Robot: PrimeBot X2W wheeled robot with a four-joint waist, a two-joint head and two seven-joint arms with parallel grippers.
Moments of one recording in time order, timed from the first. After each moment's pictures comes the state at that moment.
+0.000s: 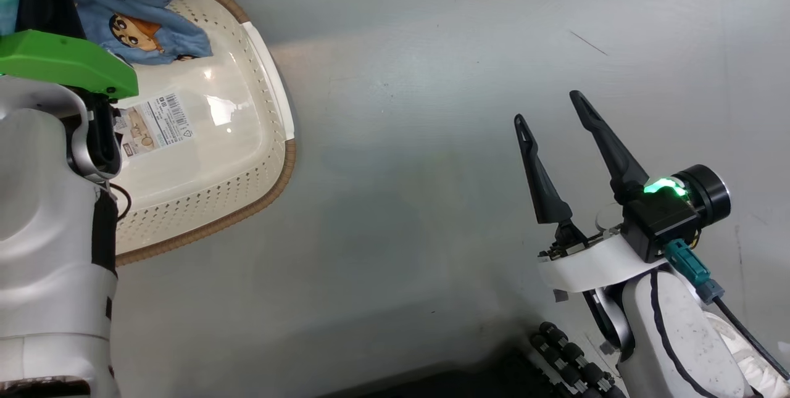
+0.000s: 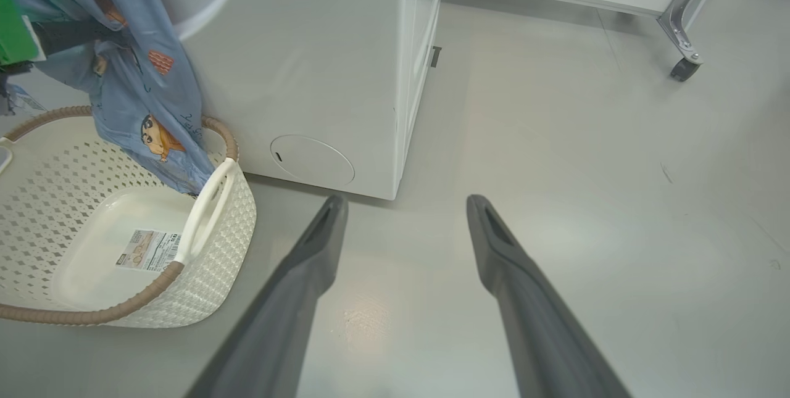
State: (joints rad) left arm -0.83 0.14 -0.01 0.64 -0.41 -0.05 -0.23; right arm -0.24 -0.06 0.31 0.01 0.03 0.08 -0.26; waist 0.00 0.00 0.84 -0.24
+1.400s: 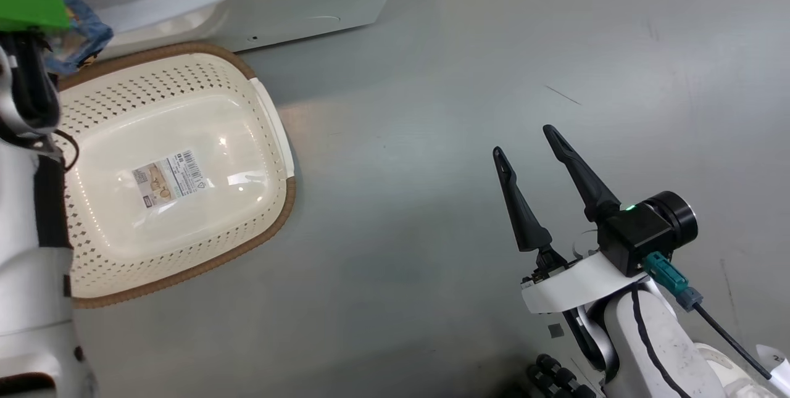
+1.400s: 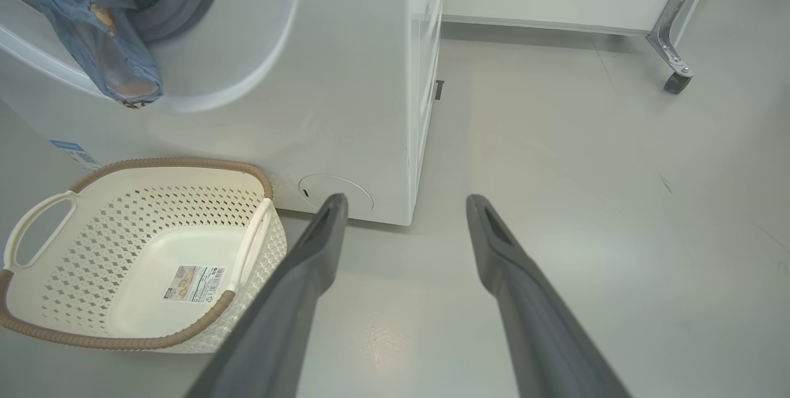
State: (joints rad) left arm -0.84 0.15 0.06 0.34 -0.41 -0.09 -0.23; right arm -0.21 -0.06 0.35 0.06 0.10 0.08 -0.26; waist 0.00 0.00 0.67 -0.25
